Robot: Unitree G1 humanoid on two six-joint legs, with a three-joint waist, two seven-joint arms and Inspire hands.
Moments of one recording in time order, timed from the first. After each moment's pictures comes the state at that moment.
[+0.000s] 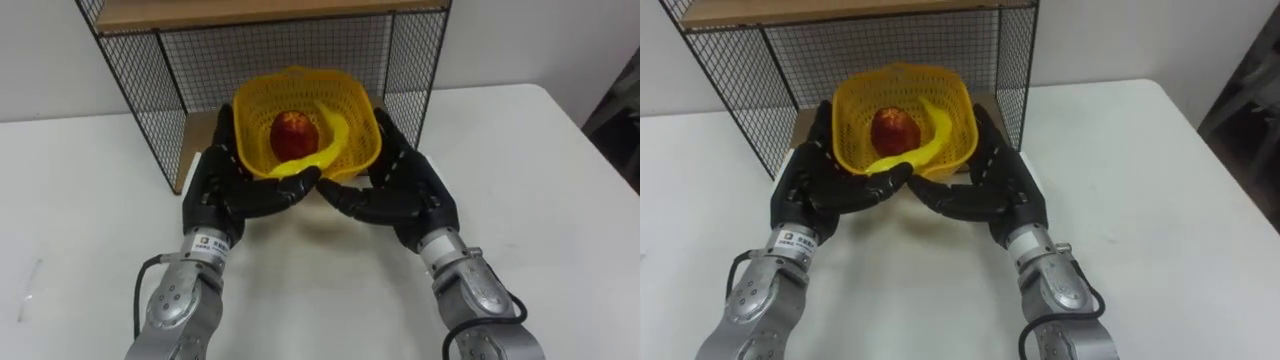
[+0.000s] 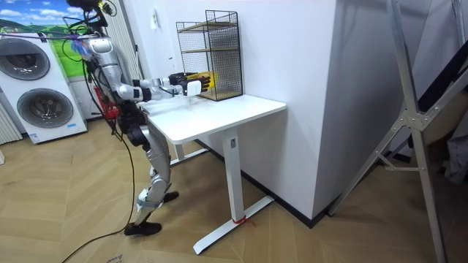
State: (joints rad) left arm -0.02 0.15 -0.25 0.13 -0.49 -0.18 0.08; right arm -0.03 -0.20 0.28 0.19 0.54 -0.16 0.08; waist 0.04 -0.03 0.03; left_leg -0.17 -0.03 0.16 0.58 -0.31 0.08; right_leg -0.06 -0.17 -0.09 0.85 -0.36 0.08
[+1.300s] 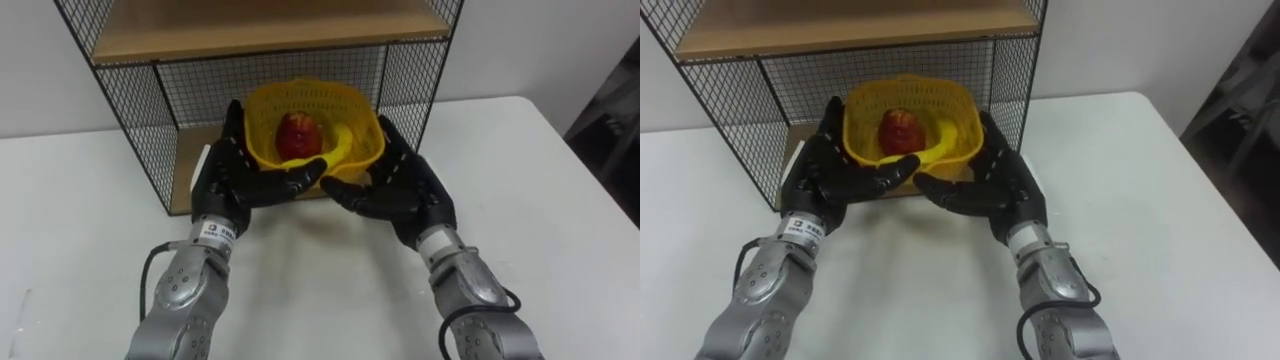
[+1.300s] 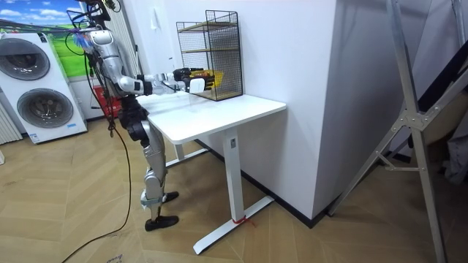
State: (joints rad) left arm -0.10 0.13 -0.23 0.24 -0.49 -0.11 0.08; right arm -0.14 -0.18 0.25 0.31 0.58 -0.08 0.05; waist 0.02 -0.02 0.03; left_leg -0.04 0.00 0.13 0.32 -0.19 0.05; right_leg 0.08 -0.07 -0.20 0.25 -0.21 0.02
